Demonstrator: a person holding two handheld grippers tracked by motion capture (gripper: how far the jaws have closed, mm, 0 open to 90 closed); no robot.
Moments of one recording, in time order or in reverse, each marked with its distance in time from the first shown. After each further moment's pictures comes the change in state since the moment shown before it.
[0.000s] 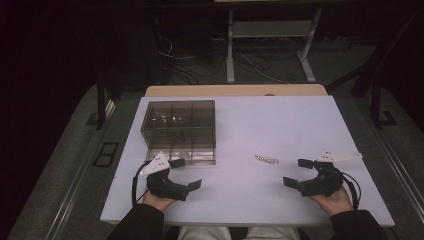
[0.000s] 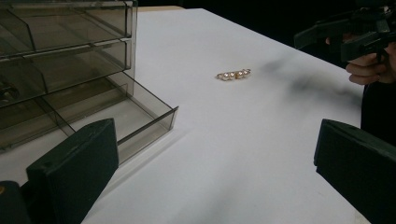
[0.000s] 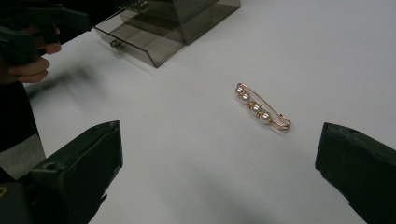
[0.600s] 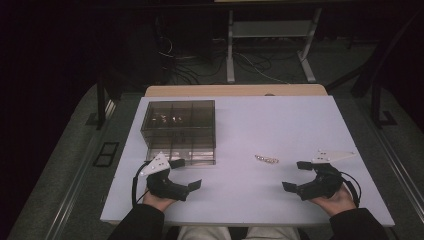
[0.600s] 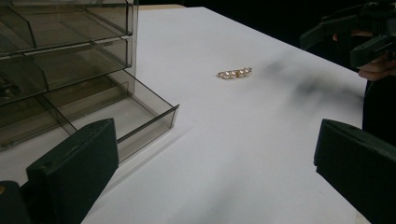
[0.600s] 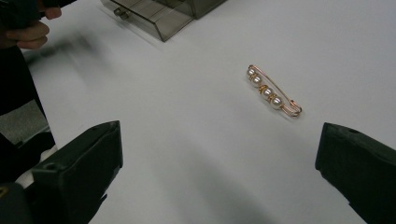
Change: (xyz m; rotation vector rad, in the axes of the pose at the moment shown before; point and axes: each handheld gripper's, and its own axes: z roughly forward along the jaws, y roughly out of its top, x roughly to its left) left arm 0.000 -0.001 0.000 0.002 0.005 -0.004; right arm 0.009 0.008 -0.001 0.107 0.002 -0.055
